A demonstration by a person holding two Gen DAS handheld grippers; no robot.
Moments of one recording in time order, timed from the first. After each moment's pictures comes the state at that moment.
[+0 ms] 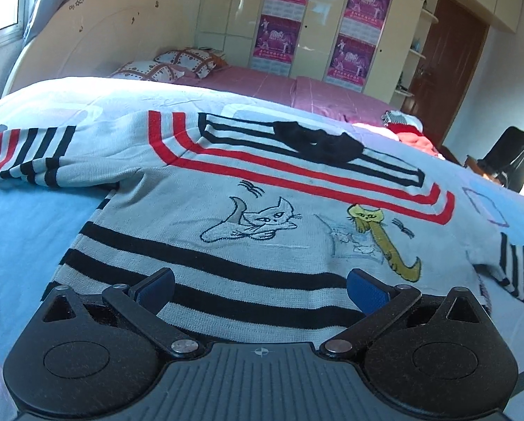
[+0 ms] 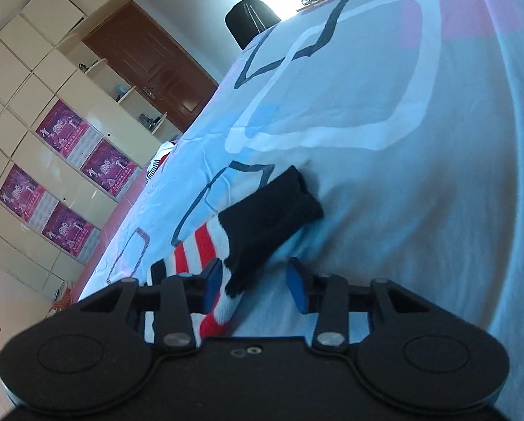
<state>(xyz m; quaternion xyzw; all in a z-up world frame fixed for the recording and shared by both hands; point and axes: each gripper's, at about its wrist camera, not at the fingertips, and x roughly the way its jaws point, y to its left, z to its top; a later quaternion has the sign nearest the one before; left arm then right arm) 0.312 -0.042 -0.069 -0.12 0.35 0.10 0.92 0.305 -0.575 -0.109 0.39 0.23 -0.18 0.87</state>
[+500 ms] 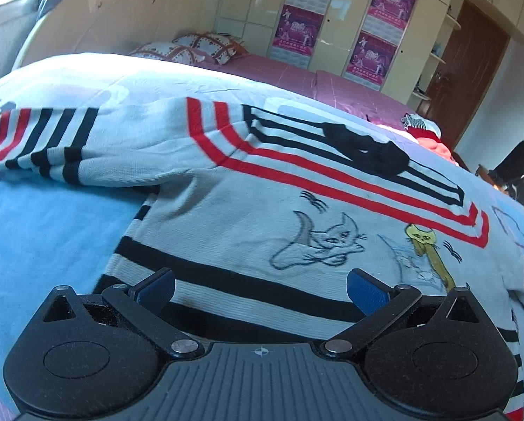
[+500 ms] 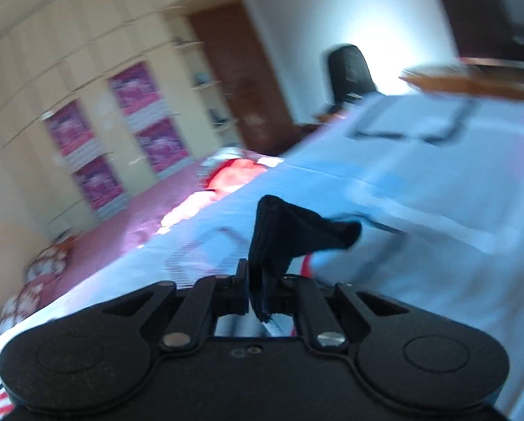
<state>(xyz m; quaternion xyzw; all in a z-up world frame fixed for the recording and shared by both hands) 0.332 0.035 -0.088 -0.16 0.37 0.11 0.91 0.337 -0.461 -0.013 0.20 0.20 -0.08 0.96</state>
